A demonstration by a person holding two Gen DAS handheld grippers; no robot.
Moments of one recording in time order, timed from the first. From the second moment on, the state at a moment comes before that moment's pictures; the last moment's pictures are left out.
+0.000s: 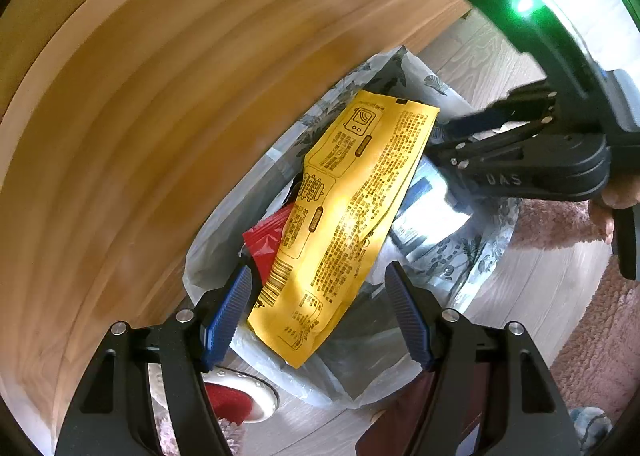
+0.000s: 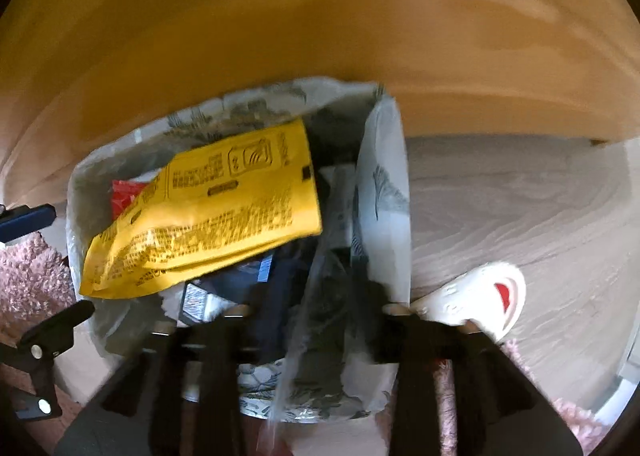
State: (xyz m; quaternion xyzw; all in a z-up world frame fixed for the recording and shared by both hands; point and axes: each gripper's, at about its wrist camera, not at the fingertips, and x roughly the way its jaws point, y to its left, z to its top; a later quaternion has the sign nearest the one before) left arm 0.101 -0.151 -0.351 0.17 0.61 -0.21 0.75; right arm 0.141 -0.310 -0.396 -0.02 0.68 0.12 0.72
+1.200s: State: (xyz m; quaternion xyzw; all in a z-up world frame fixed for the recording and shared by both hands) left arm 0.049 -0.107 -0.286 0.04 0.52 -0.17 0.83; right arm 0.087 -0.314 -0.303 -0.02 0.55 0.11 0.83
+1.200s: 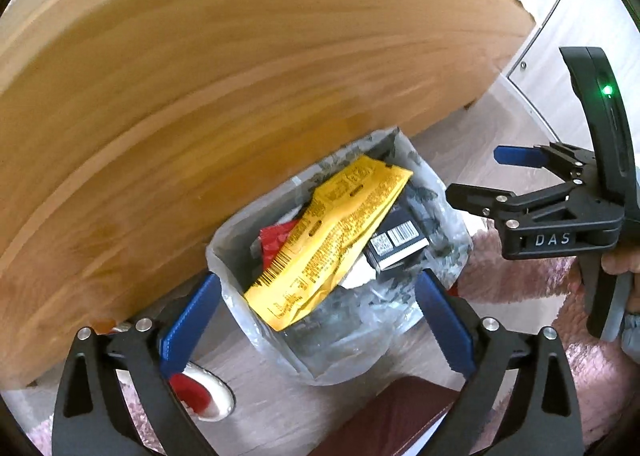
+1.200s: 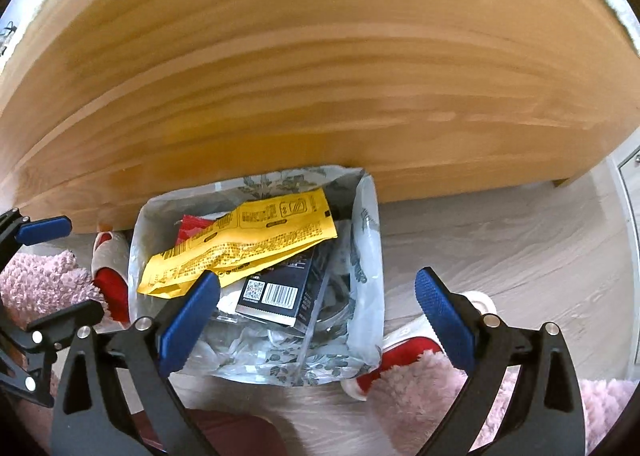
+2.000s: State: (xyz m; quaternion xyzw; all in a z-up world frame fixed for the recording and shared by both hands) left arm 0.033 -0.076 -0.230 0.00 0.39 -0.12 0.91; right arm 0.066 -0.309 -0.239 -0.03 0.44 0.10 0.89
